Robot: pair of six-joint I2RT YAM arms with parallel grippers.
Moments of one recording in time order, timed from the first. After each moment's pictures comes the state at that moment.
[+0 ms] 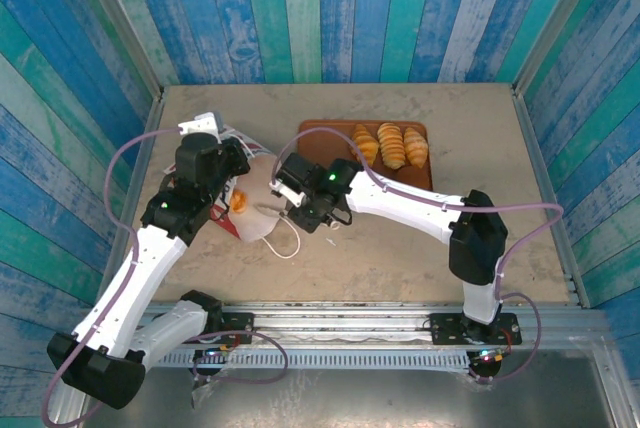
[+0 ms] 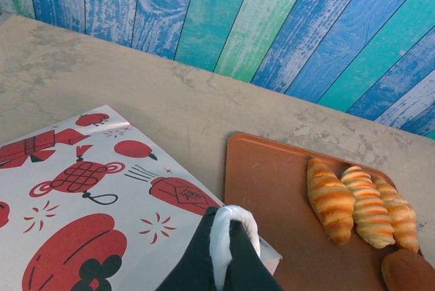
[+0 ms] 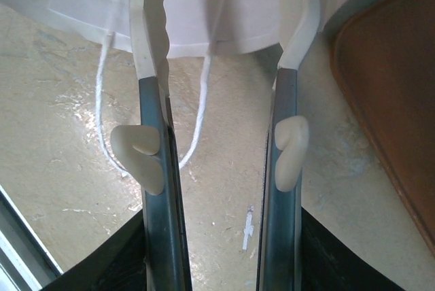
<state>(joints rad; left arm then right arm) -0.36 0.94 0.96 -0.41 -0.21 -0.46 1.05 1.90 1.66 -0.92 0.04 0.04</state>
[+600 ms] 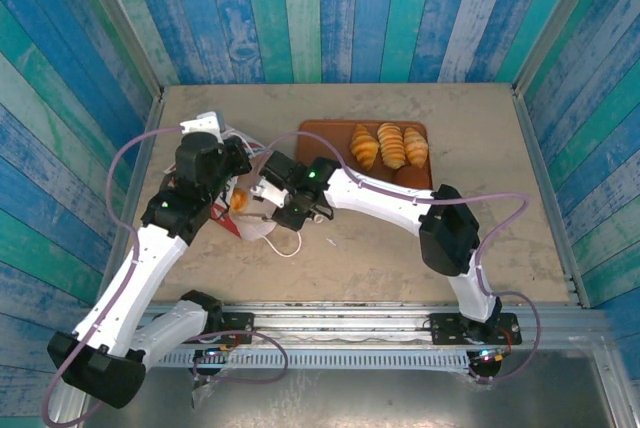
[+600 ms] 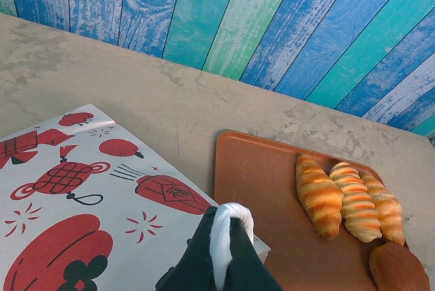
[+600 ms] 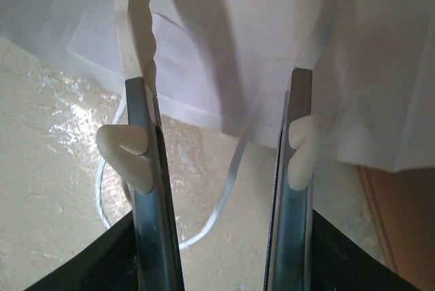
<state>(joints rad) -0.36 0.94 0.96 -0.40 -0.18 -0.46 1.05 2.08 1.82 -0.88 -0.01 -0.16</state>
